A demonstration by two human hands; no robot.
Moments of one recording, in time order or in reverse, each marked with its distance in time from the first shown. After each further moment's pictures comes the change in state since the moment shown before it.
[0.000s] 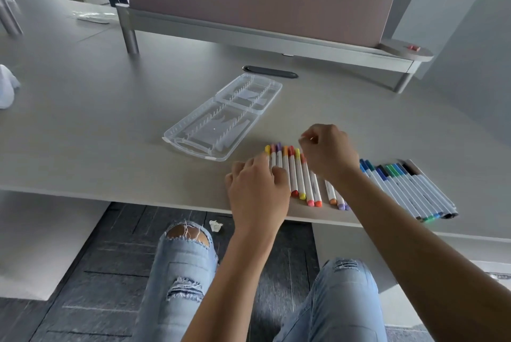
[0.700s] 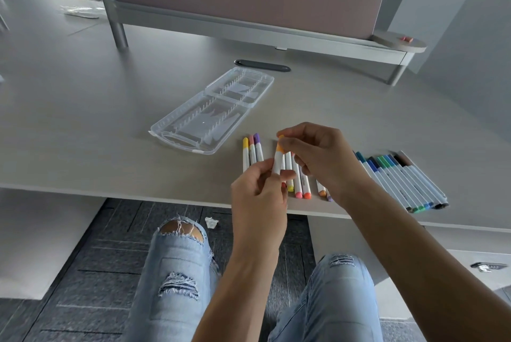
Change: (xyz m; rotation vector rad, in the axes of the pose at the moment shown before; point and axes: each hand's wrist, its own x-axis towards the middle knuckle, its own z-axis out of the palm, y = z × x) left_hand -0.043 0.033 -0.023 -1.162 -0.171 -0.374; right_hand -0.048 -0.007 -0.033 0.723 -0.240 0.009
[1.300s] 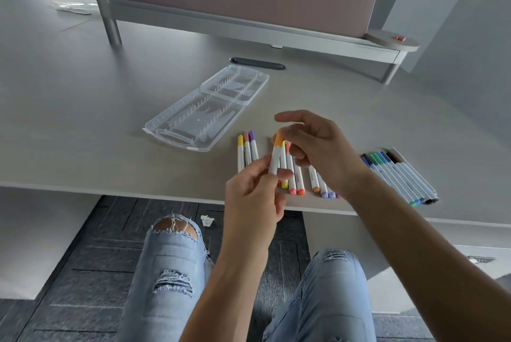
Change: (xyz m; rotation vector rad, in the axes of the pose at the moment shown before) left_hand -0.008 0.008 -0.006 -0.010 -0.068 -0.043; right_hand 0.003 -0.001 -0.013 0.122 -0.145 -0.062
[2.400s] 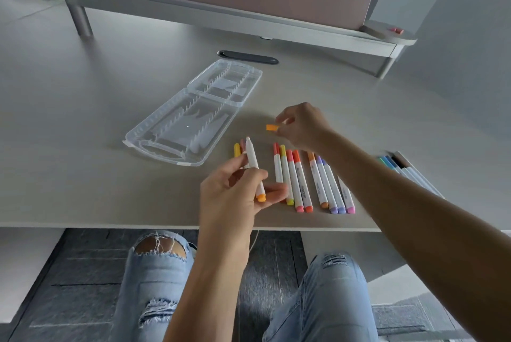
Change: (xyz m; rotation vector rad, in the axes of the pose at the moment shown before) left_hand 0.051 0.009 -0.023 -0.151 0.042 -0.074; right_hand 0.120 0.038 -0.006 -0.863 0.146 0.197
